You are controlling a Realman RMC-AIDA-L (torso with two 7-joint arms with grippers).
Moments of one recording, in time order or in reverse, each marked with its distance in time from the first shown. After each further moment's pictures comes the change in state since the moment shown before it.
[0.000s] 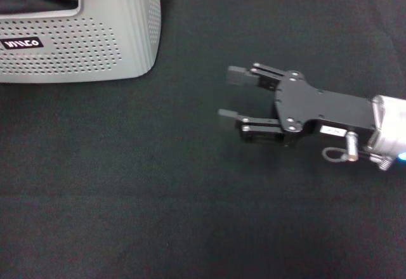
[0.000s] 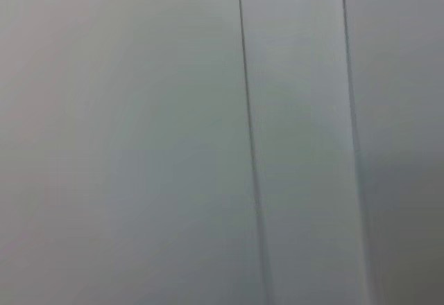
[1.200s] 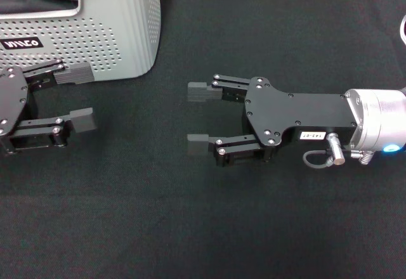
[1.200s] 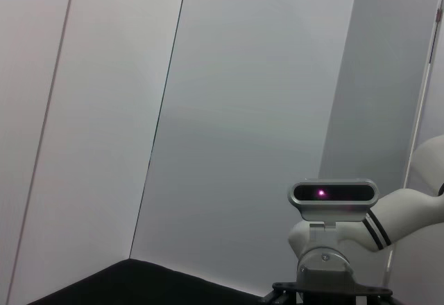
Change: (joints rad) left arm 0.084 0.216 0.159 -0.741 -0.079 0.419 0.390; right arm 0.106 -0.003 -0.092 -0.014 0.001 -0.078 0.085
